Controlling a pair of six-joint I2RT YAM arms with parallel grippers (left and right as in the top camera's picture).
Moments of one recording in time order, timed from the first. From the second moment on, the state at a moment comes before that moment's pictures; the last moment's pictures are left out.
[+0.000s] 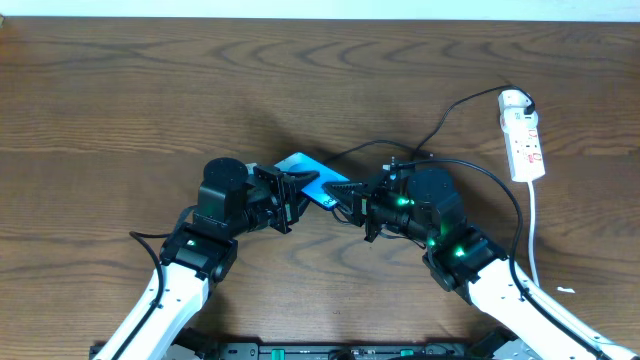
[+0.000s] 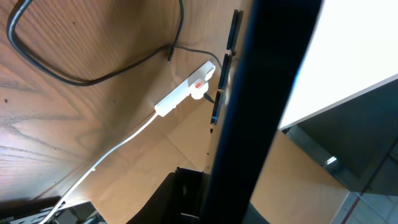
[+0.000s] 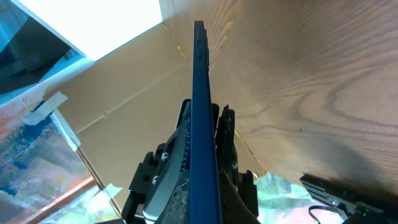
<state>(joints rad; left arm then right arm) -0.37 1.11 0.58 0.05 0.54 -1.99 0.61 1.19 0.62 0.22 -0.47 1.88</state>
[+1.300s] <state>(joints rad) -0.37 1.11 0.58 -0.08 0.46 -1.93 0.64 1.19 0.62 0.23 -0.49 1.86</state>
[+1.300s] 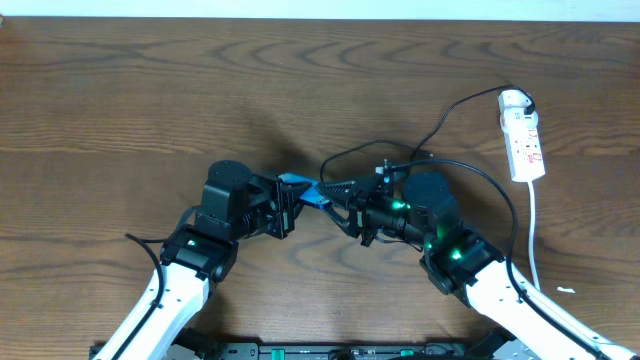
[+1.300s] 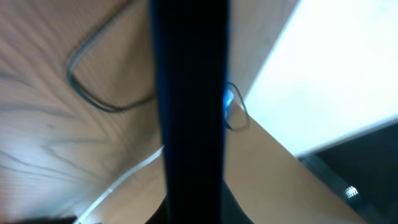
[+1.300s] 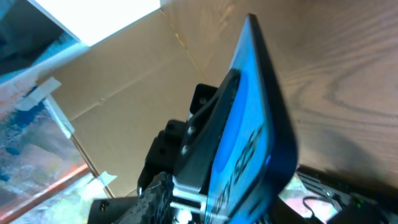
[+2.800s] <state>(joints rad) -0.27 1.40 0.61 0.12 0.81 -1.74 0.19 1.19 0.61 0.09 -0.46 1.39</state>
